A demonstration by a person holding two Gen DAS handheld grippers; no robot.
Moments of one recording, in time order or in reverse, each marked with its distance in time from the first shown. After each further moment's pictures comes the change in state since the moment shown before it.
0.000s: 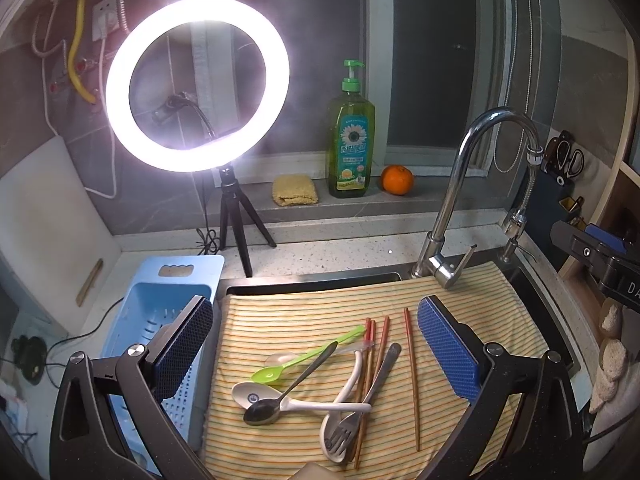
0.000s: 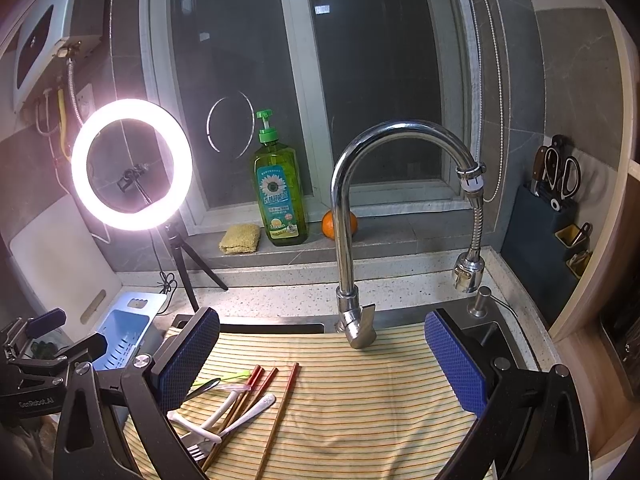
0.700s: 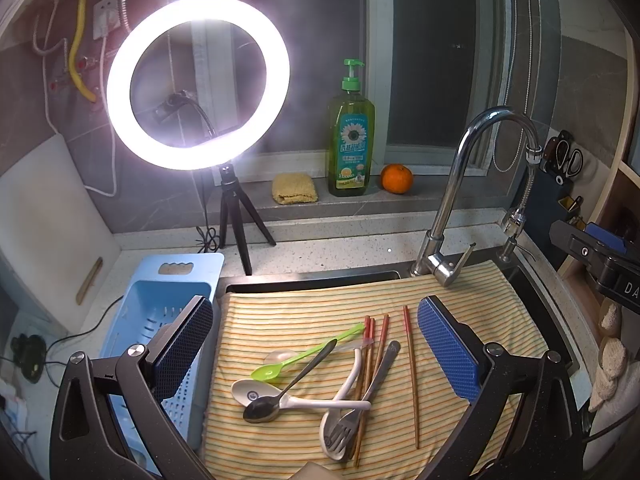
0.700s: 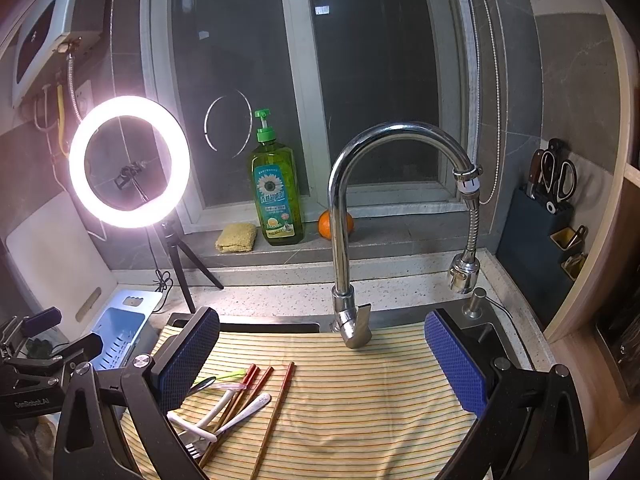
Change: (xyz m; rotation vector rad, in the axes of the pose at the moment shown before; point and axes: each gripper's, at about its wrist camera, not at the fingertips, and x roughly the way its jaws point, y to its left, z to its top) left arm 0.000 -0.001 -0.002 -0.001 0.002 0.000; right arm -0.003 0.000 -0.004 -0.015 -0.008 -0.018
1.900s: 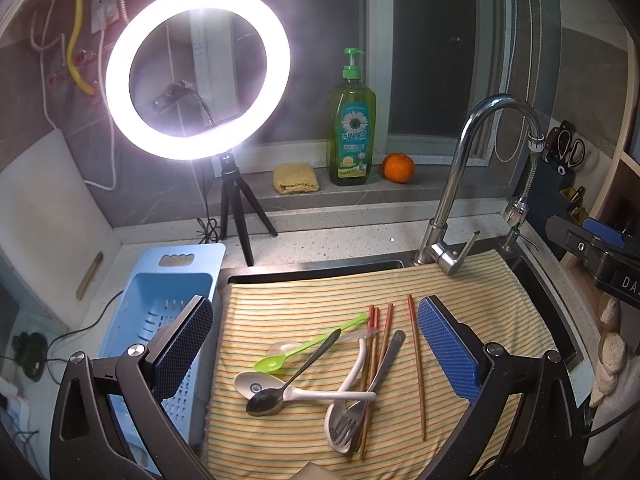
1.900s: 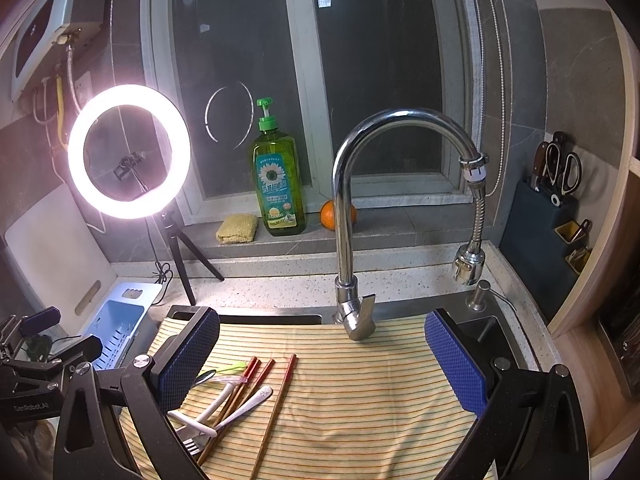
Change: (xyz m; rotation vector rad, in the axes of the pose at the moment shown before) left arm 0.003 0.006 -0.004 0.007 0.032 0.000; right arm 0.010 0.005 -0.007 -0.001 0.034 0.009
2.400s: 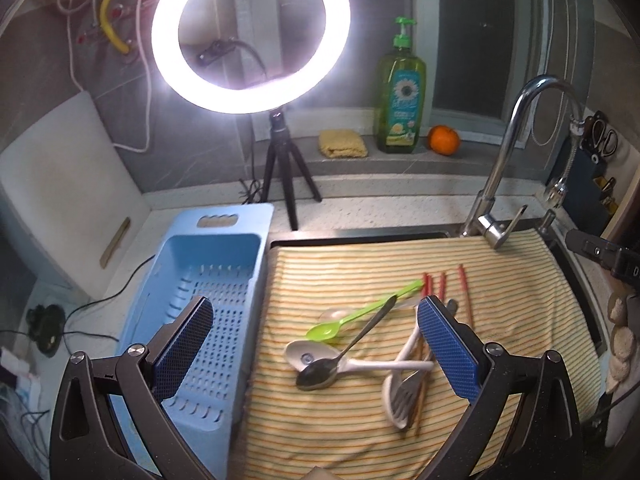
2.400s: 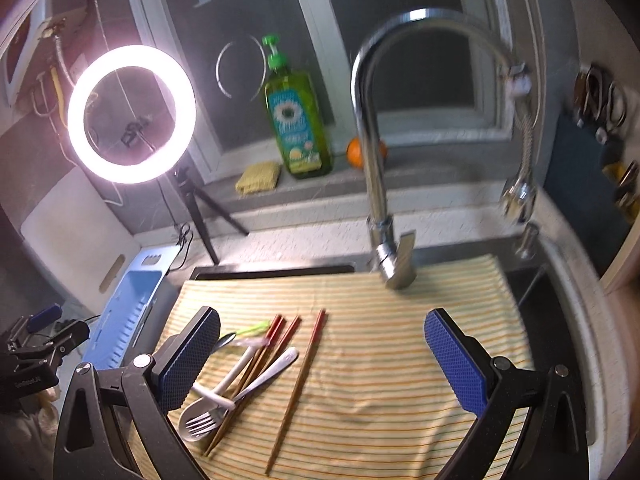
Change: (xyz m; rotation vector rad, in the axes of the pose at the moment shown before) left arm 0.014 0.049 -0.028 -0.034 0.093 0.095; right arm 0.060 -0.008 -0.032 0.074 0.203 0.153
